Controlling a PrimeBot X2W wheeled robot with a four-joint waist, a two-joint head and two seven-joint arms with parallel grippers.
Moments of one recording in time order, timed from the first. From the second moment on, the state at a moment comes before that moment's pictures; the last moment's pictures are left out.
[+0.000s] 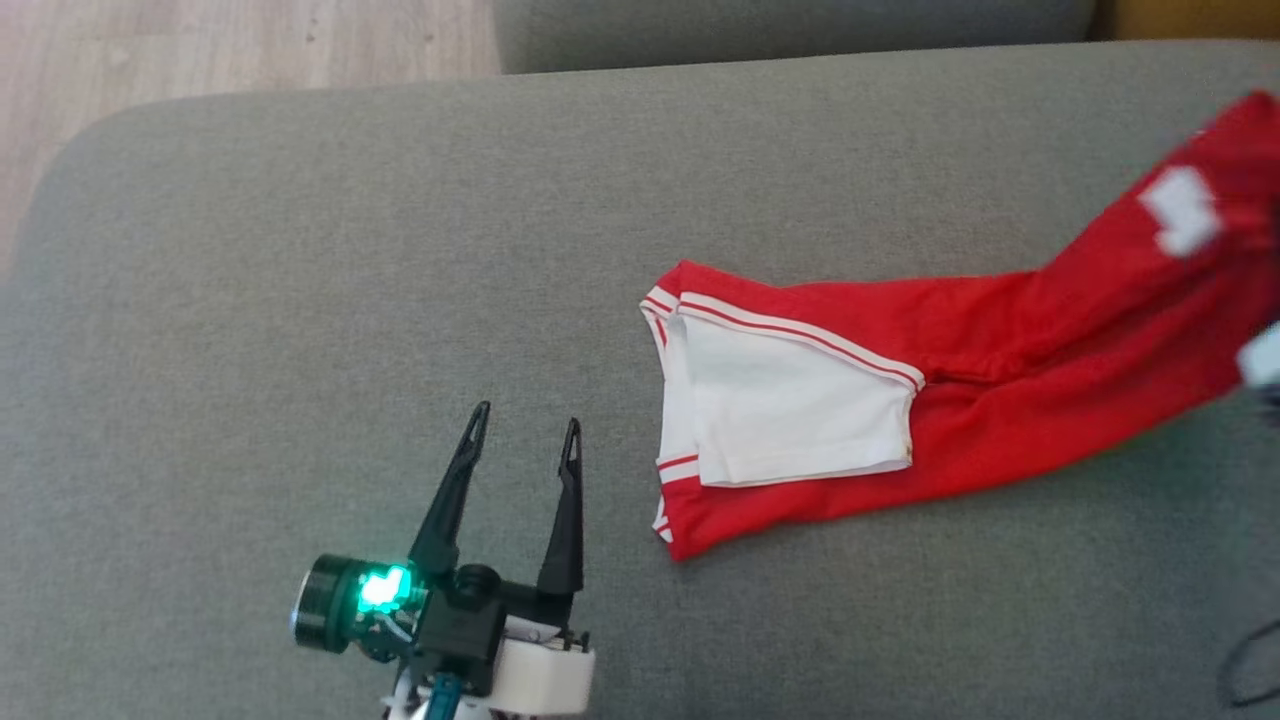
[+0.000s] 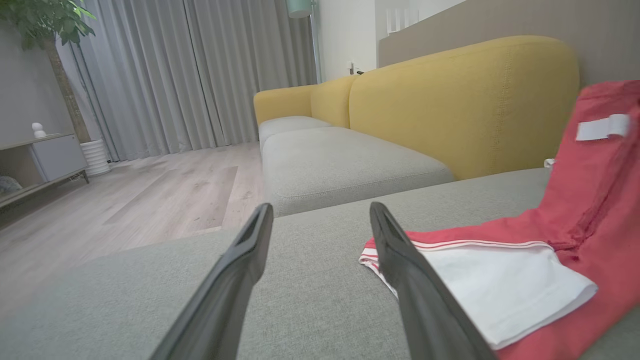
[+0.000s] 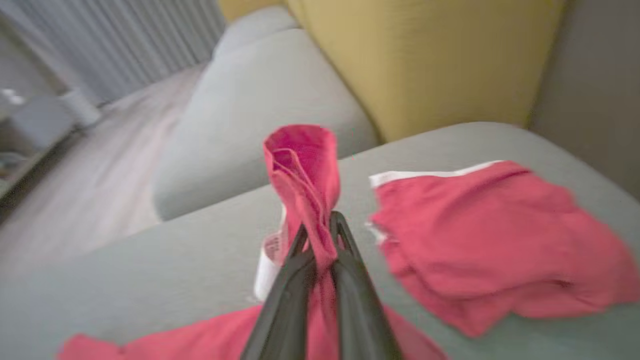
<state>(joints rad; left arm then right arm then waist) -0.09 0.15 -0.57 0.05 -0.12 0.36 -0.26 -0.39 -0.27 -0.29 0.25 0.44 0.12 0.46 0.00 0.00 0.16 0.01</state>
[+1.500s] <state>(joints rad) 0.07 0.09 -0.46 0.13 -0.09 0.26 -0.26 -0.19 -0.12 0.25 0.49 0.59 0.12 -0.25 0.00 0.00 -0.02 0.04</state>
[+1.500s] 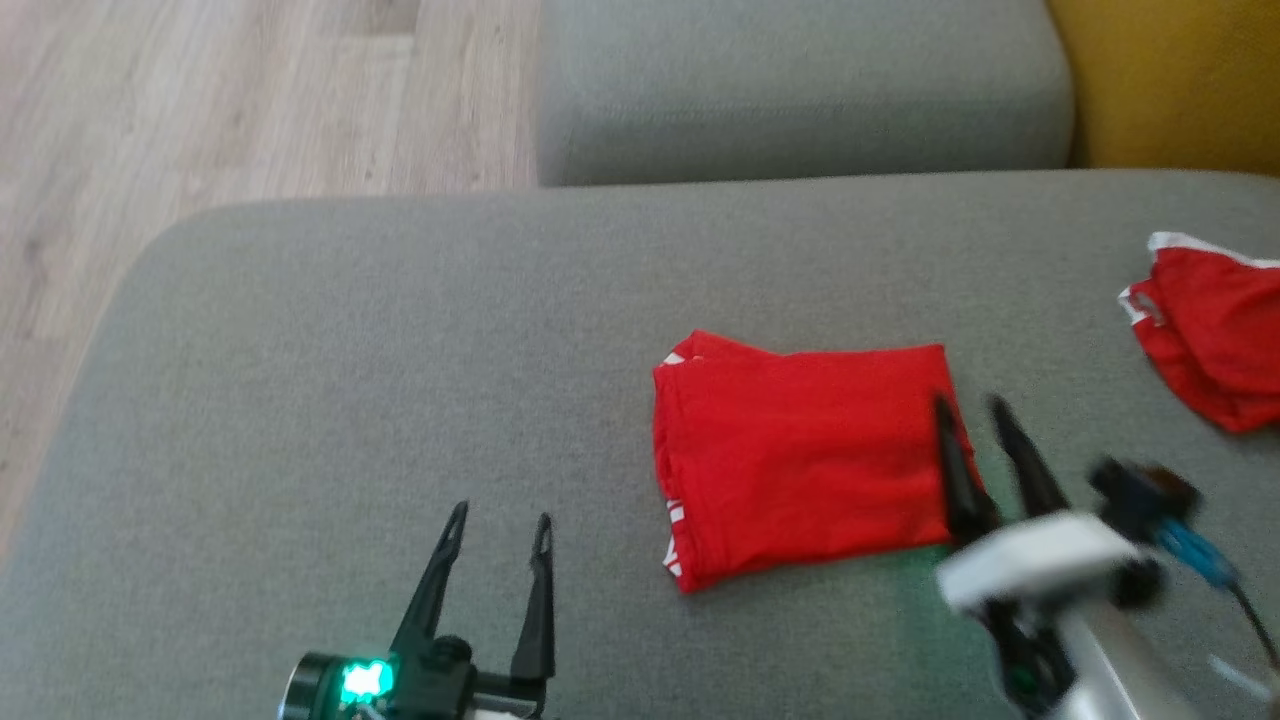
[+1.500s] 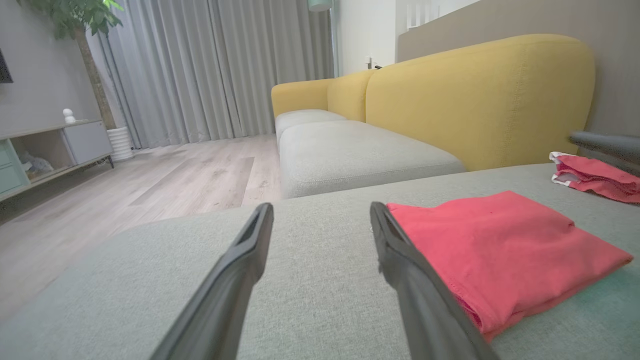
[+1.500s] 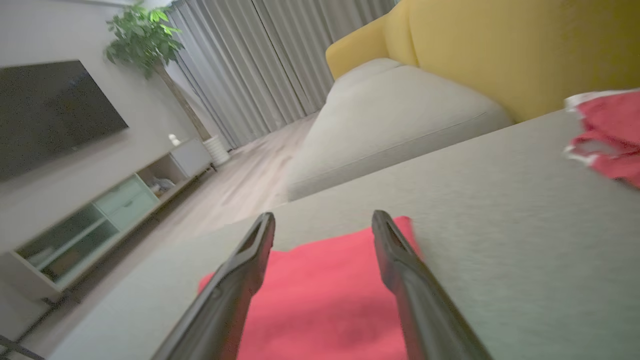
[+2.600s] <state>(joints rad) 0.24 0.08 -0.31 0.18 -0.10 0.21 -0.26 0.27 -0.06 0.06 0.23 0.12 0.12 -0.25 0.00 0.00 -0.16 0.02</state>
